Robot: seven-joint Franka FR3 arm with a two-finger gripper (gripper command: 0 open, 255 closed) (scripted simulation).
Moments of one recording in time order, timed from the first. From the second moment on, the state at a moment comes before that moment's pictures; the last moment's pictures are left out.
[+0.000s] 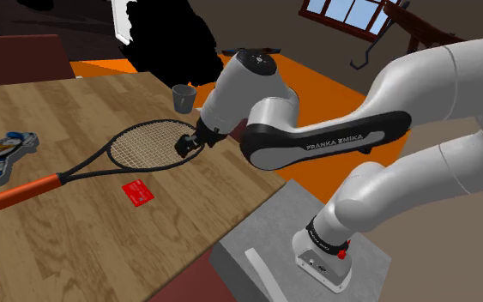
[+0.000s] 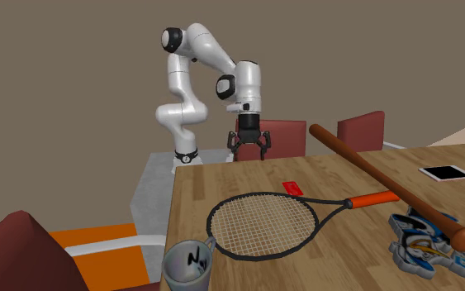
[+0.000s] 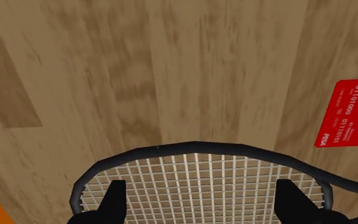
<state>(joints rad) 0.08 -0.47 0.56 -2.57 -0.05 2.48 0.71</state>
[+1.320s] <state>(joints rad) -0.14 0.32 0.98 -2.18 -1.21 2.45 1.67</state>
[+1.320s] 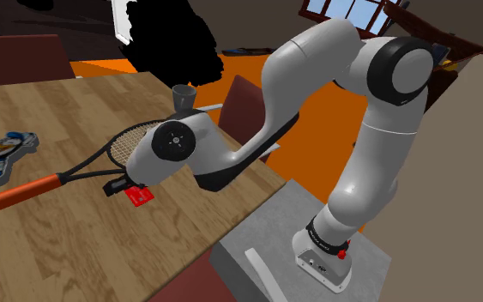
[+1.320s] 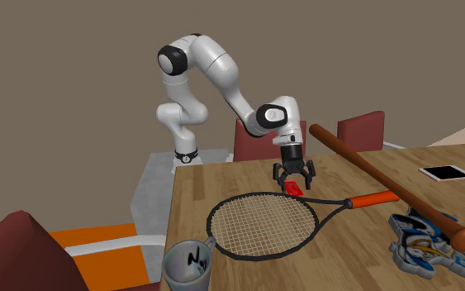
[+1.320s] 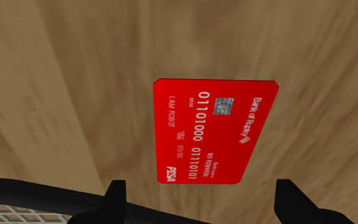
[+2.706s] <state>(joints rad) -0.14 0.33 0.98 -2.16 -1.23 2.45 1.67</state>
